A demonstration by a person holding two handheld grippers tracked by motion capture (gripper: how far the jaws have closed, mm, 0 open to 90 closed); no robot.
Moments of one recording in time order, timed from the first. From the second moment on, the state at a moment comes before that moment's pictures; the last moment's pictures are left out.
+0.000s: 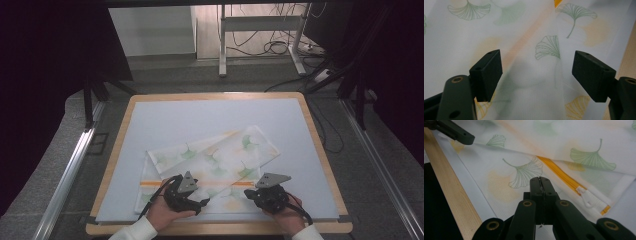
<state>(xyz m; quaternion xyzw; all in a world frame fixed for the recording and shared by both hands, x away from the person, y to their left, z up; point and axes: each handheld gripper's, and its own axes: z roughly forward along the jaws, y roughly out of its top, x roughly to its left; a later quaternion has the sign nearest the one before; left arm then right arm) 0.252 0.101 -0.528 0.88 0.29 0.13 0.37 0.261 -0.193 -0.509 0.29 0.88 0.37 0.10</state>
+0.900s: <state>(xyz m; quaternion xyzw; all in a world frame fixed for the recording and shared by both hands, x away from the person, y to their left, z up) 0.268 0.097 -0.535 0.88 0.30 0.13 0.35 0.262 -0.188 -0.511 0.29 0.88 0.36 0.11</state>
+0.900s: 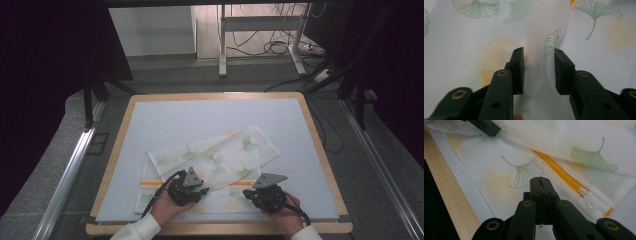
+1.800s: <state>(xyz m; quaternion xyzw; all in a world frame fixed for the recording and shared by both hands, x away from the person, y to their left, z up) 0.268 0.109 -0.522 0.85 0.32 0.14 0.39 0.263 -0.183 -0.516 0.28 0.89 0.34 0.10</state>
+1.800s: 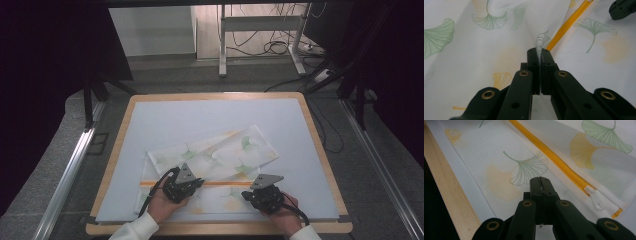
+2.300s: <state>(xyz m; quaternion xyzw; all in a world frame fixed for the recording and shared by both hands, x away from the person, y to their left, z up) 0.270 0.116 -0.514 0.84 0.32 0.15 0.40 0.265 -0.183 -0.520 0.29 0.89 0.33 0.09</state>
